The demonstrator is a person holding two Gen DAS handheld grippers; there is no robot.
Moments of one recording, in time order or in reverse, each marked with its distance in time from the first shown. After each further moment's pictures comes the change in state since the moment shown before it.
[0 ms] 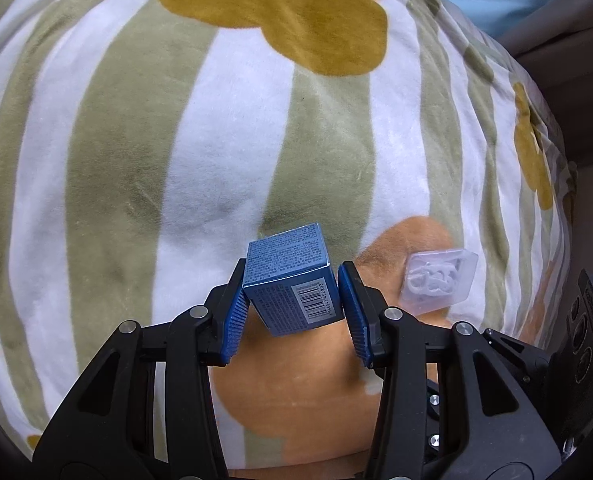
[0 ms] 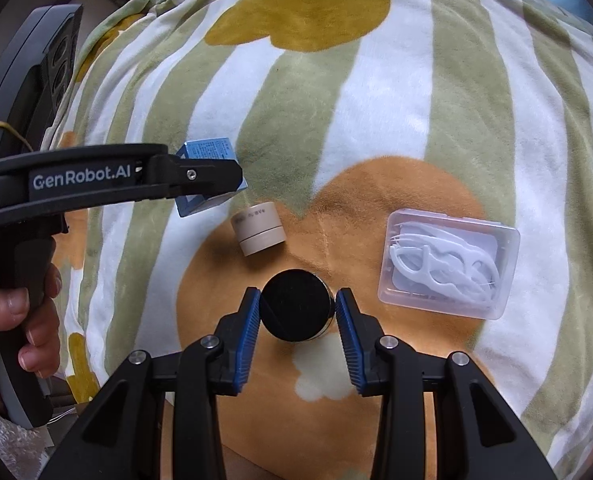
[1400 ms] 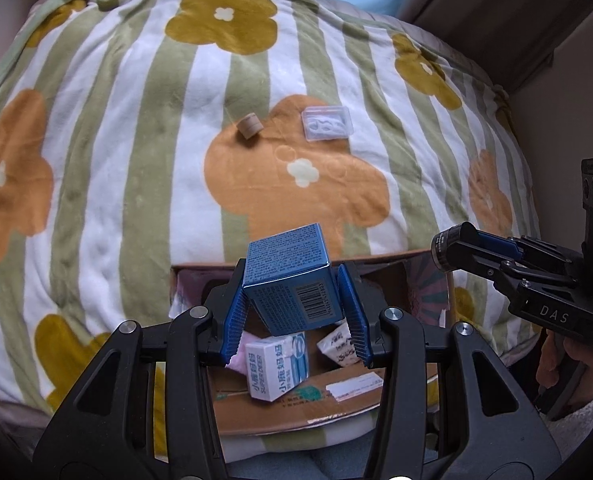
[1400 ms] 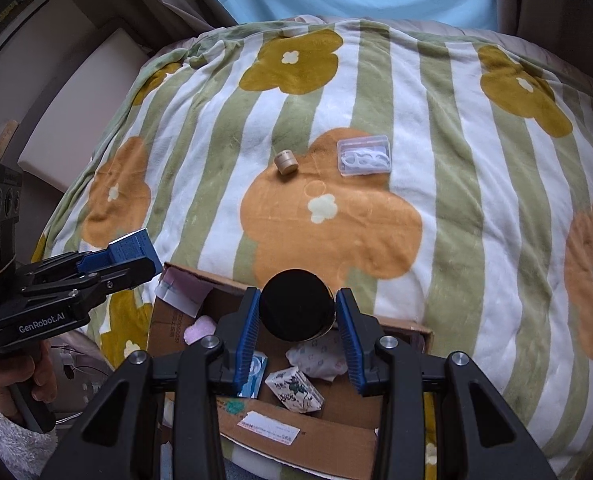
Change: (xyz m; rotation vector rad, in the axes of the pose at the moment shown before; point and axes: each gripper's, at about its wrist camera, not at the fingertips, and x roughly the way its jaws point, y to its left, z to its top) left arm -0.191 -0.029 -0.267 0.216 -0.127 -0.023; right arm -0.166 0.068 -0.178 0.105 -0.193 -0.073
